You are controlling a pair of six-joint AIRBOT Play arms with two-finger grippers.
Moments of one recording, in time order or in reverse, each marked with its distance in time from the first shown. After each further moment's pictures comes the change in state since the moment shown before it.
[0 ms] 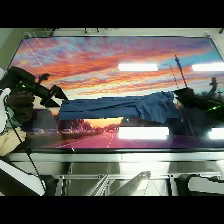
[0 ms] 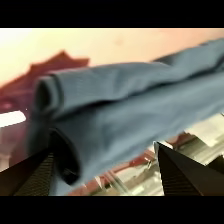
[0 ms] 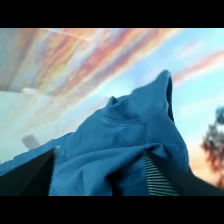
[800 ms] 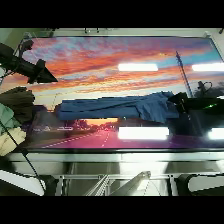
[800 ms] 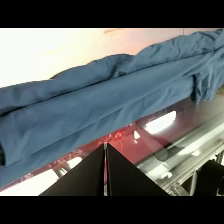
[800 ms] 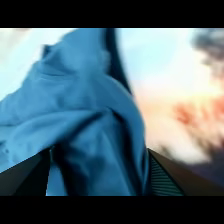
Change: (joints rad) left arm -0.017 0.139 0.205 -0.080 0.052 -0.008; right arm 0.075 -0.225 0.154 -0.293 0.128 0.258
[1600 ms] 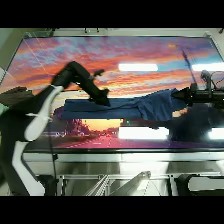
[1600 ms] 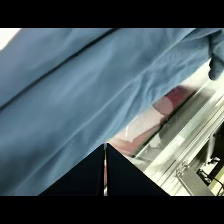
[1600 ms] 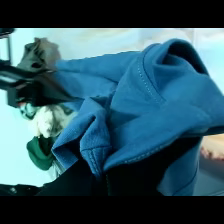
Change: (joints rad) left arm -0.587 -0.243 -0.077 -0.019 -0.212 -0.007; right arm -0.037 0.100 0.089 0.134 0.394 -0.029
